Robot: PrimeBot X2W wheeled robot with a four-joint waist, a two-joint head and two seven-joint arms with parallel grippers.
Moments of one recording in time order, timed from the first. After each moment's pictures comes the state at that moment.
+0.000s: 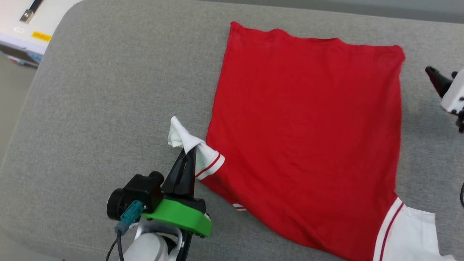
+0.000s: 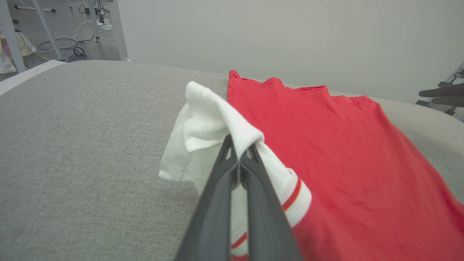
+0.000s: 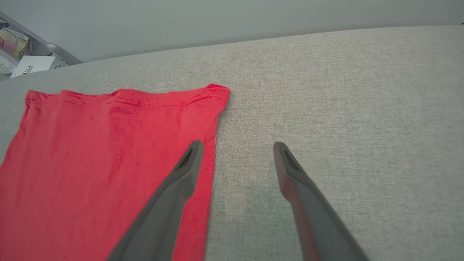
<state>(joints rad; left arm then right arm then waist) -0.15 0.27 -0.49 -0.03 -0.48 0.20 -0.24 -0.73 -0.33 -0.14 0.54 0.41 0.13 0.55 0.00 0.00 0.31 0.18</state>
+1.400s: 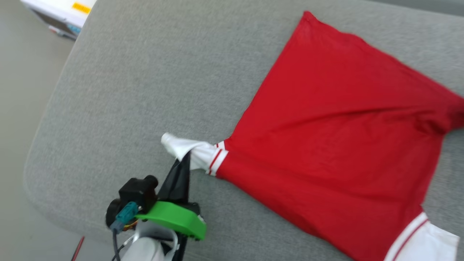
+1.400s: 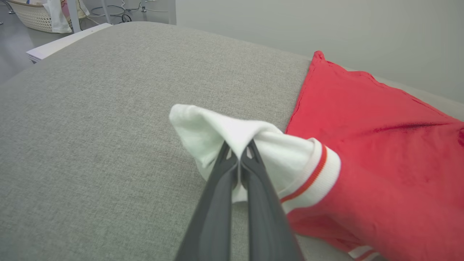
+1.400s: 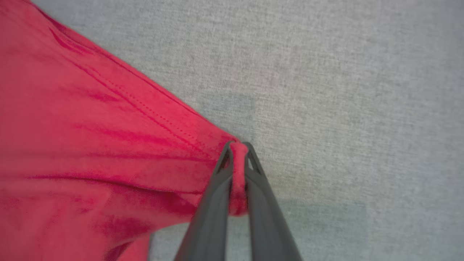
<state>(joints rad) -0.12 0.17 -0.38 0.05 -0.46 0.12 -0.22 -0.74 -0.53 -0.03 0.58 0.41 0.13 0.86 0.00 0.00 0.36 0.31</state>
